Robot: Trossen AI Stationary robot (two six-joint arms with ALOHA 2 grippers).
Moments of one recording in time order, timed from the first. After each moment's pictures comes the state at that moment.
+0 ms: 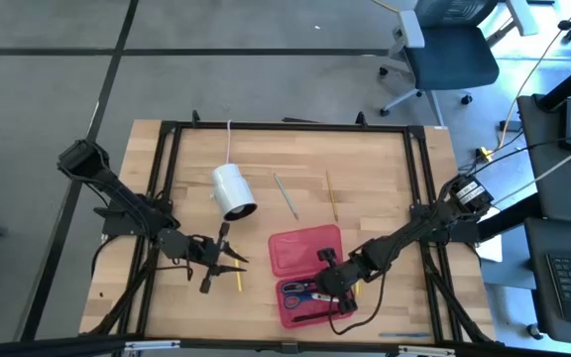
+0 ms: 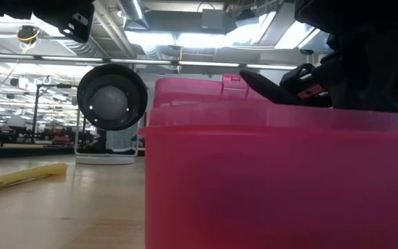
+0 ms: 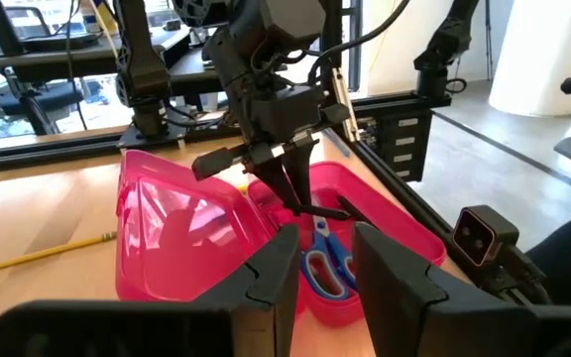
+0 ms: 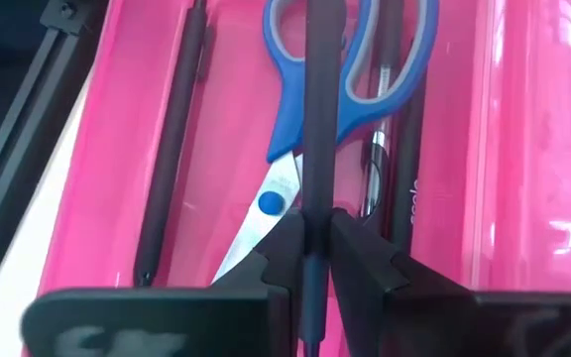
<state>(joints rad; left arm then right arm) -0.65 1.25 0.40 0.70 -0.44 -0.04 0.55 1.79 1.01 -0.20 0.02 0.22</state>
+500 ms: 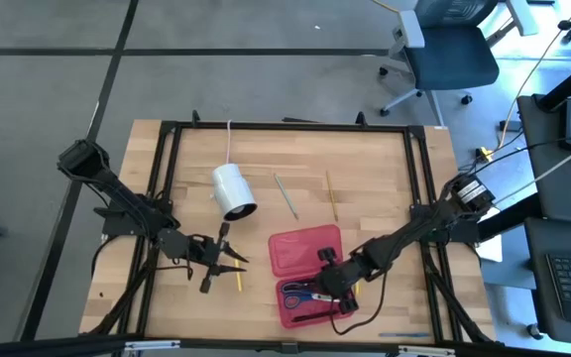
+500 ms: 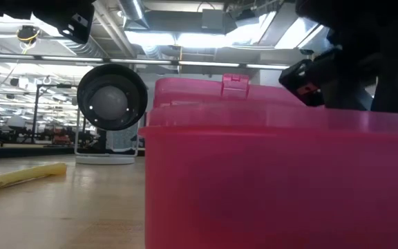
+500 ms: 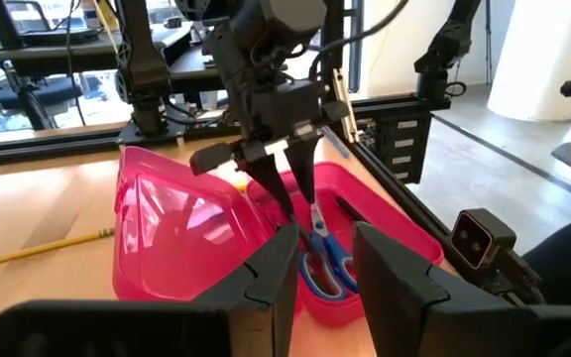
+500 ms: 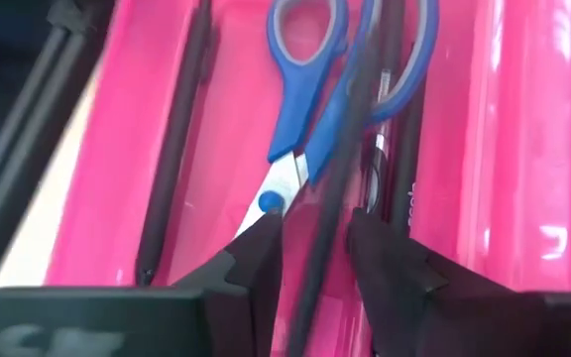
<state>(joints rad) -0.65 1.25 0.40 0.70 -0.44 -0.06 0.55 1.77 1.01 -0.21 0.02 0.20</state>
